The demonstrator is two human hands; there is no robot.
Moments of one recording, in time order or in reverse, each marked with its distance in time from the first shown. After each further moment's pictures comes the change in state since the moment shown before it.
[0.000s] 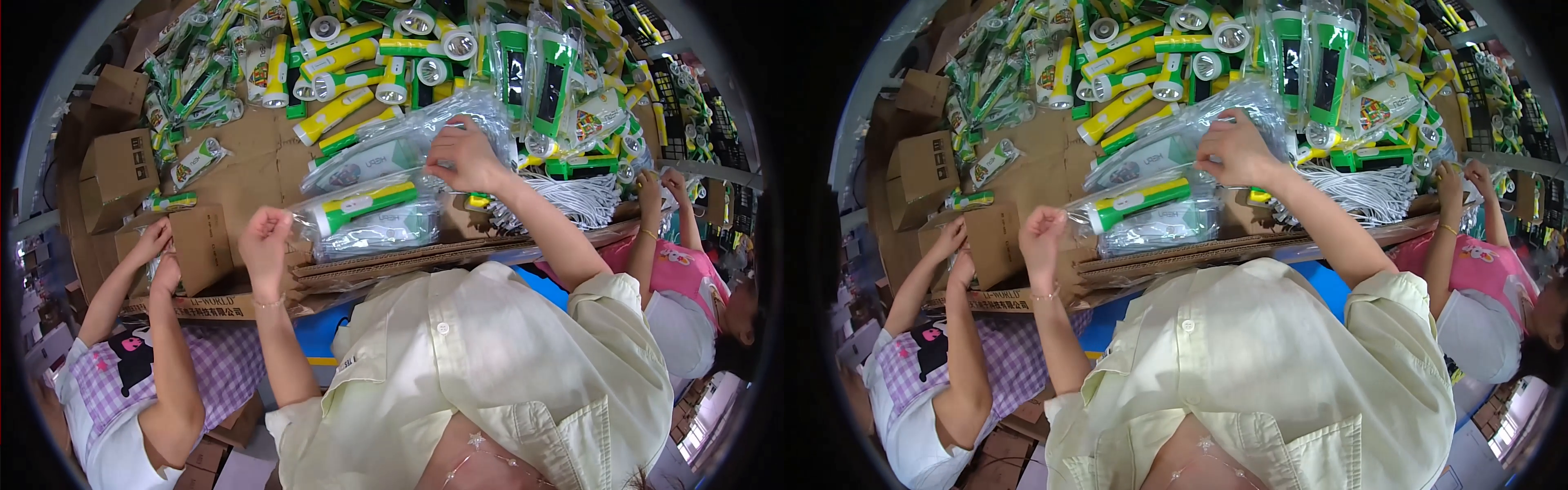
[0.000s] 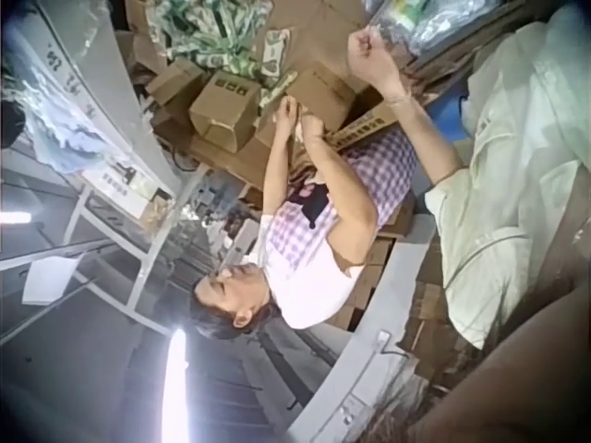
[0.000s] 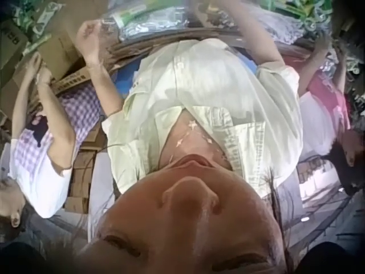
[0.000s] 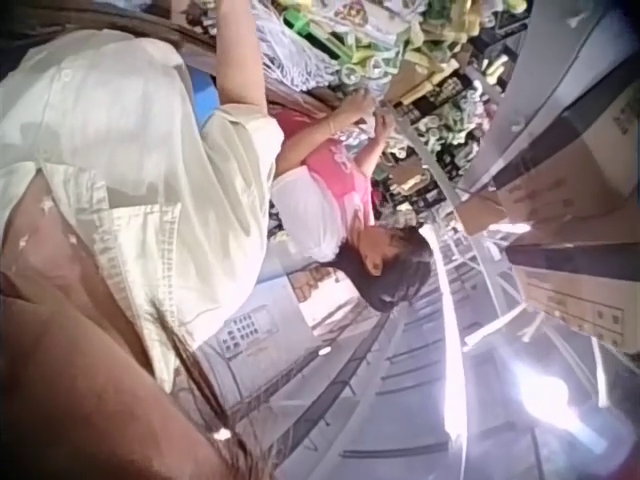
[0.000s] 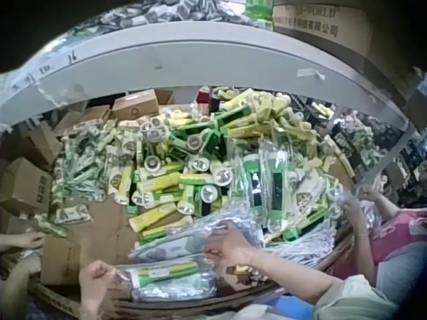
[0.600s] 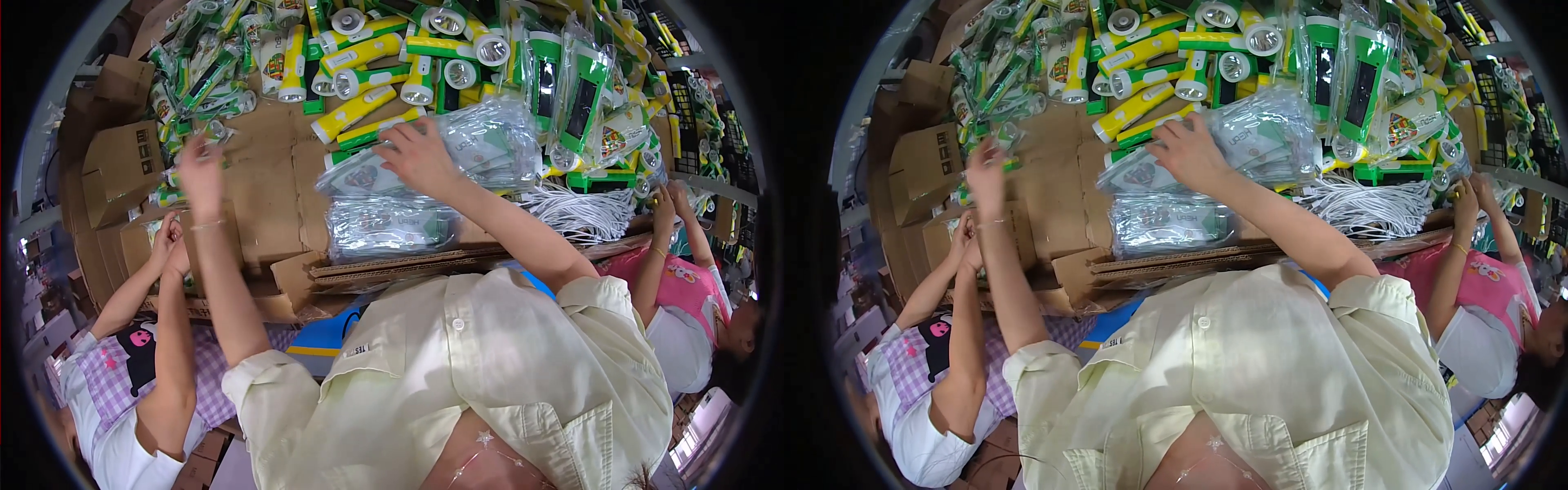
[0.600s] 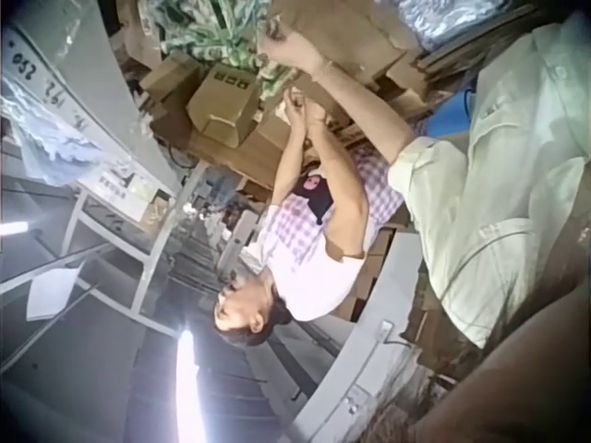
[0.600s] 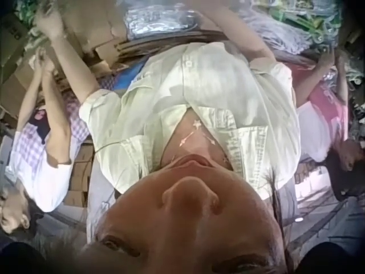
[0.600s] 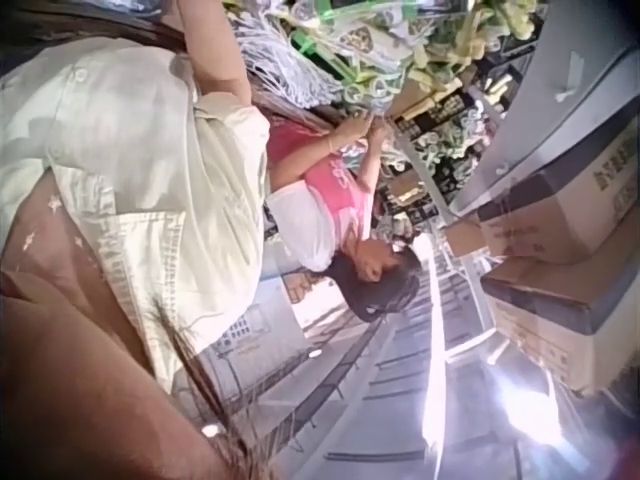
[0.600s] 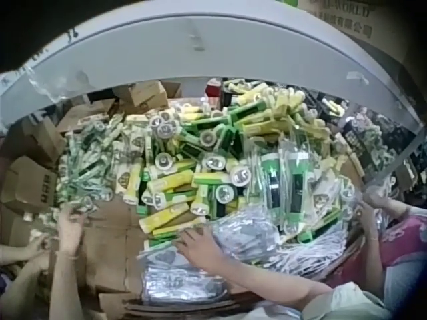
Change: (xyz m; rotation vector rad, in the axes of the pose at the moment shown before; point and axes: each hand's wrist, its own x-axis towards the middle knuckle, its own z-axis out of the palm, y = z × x) left_hand 0.159 0.003 -0.081 0.611 0.338 0.376; right_hand 0.066 -0.030 0.076 -0.299 0.167 -0.019
